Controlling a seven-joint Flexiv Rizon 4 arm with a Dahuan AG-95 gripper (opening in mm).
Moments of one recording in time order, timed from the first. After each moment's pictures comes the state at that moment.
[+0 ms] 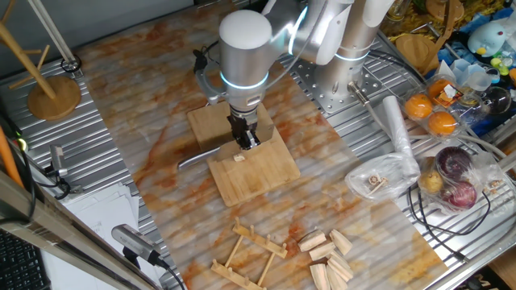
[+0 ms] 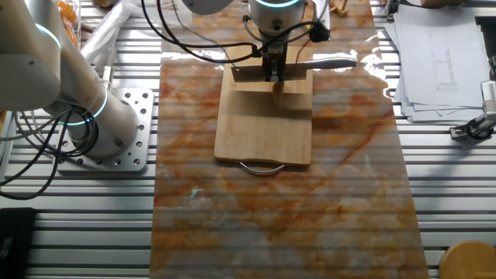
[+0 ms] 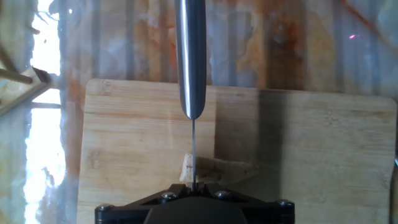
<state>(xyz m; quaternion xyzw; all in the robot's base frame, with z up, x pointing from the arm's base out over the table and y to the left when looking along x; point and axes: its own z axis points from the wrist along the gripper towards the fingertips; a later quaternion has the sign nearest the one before) 0.419 0.115 0.063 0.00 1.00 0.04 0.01</state>
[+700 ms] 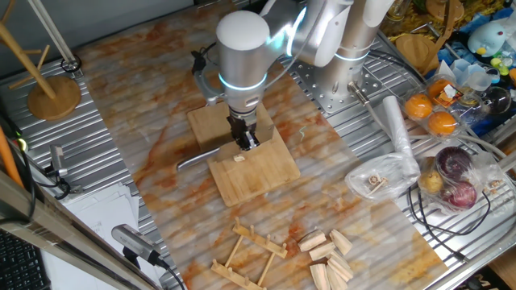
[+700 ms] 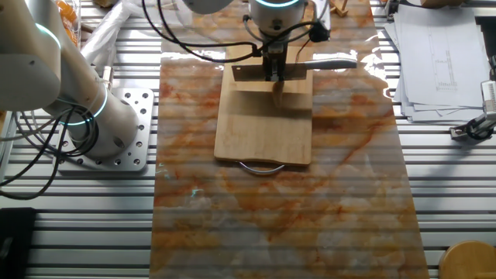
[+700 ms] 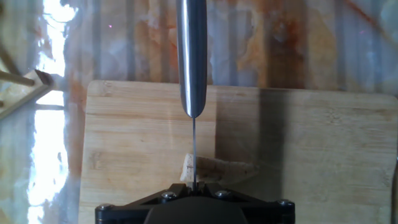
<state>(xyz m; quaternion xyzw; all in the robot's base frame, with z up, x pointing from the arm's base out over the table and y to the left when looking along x) 0.419 0.119 0.063 0.00 1.00 0.03 0.01</state>
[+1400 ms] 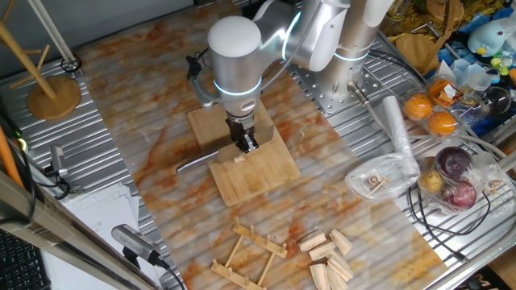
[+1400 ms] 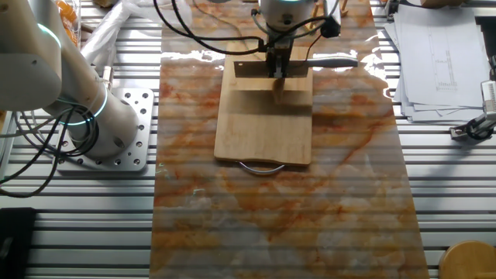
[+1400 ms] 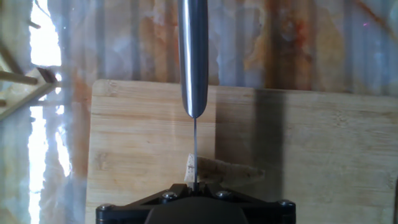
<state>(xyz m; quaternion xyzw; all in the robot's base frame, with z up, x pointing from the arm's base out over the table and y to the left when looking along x) 0.420 0.119 0.063 0.00 1.00 0.02 0.00</state>
